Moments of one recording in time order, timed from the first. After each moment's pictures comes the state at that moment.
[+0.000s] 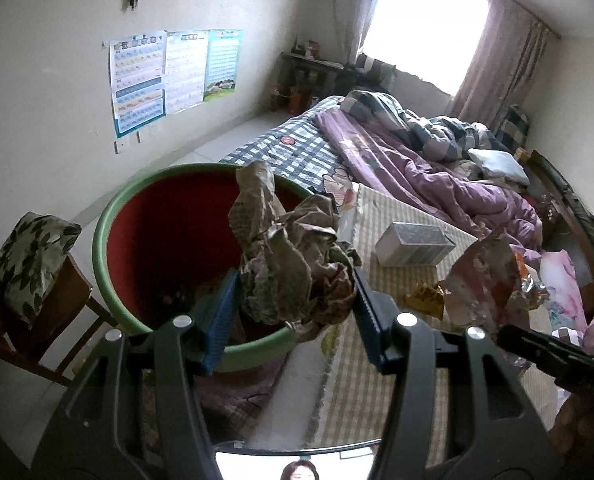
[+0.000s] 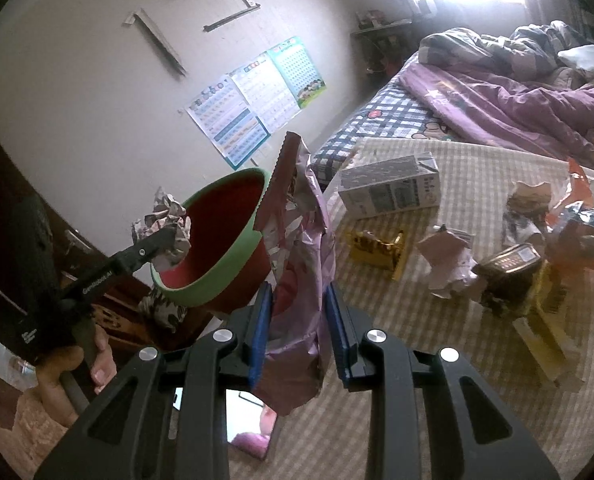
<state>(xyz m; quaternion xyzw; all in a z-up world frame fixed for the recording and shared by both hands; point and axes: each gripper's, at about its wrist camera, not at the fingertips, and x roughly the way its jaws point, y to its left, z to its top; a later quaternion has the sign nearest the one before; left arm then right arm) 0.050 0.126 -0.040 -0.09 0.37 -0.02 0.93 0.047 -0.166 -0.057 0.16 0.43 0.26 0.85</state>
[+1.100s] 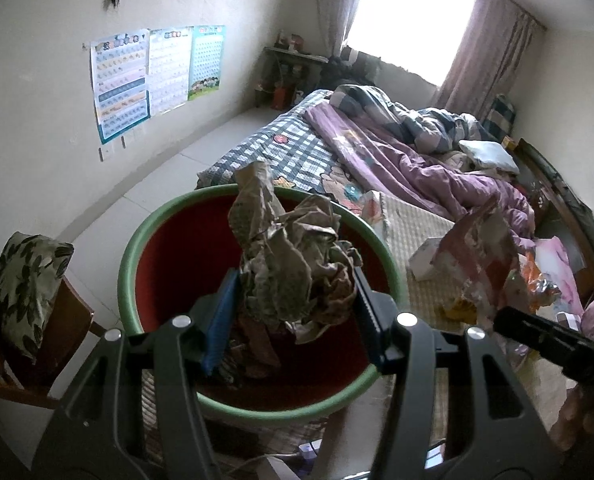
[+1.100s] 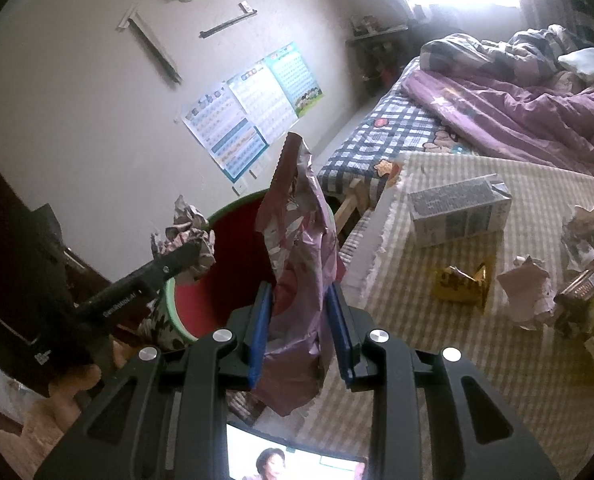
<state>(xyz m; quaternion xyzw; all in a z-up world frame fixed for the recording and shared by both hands) 0.083 0.165 -0.044 -0.08 0.38 -0.06 0.92 0.065 -0.086 -0.044 0.17 0.42 0.24 0.86</state>
